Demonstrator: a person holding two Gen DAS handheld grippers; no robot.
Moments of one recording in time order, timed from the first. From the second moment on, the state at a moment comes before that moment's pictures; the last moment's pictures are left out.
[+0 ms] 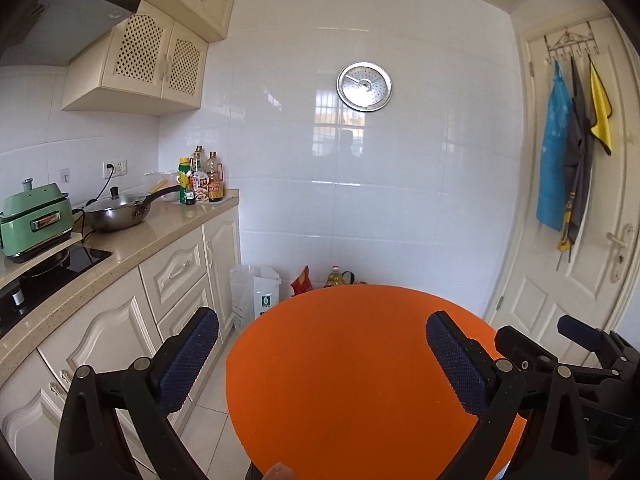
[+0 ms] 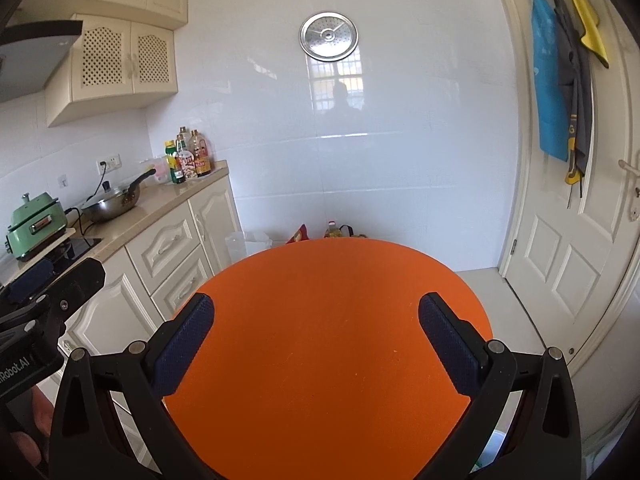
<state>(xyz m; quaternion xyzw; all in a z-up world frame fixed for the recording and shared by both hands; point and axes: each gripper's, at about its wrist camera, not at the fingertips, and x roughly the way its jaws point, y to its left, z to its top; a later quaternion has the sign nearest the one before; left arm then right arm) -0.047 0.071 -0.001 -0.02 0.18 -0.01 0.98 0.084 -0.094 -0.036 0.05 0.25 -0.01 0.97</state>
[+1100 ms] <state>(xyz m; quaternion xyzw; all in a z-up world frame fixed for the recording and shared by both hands) -0.143 0.044 -0.001 -0.02 0.15 -0.01 0.99 0.028 -0.100 -0.019 0.04 0.21 -0.03 0.98</state>
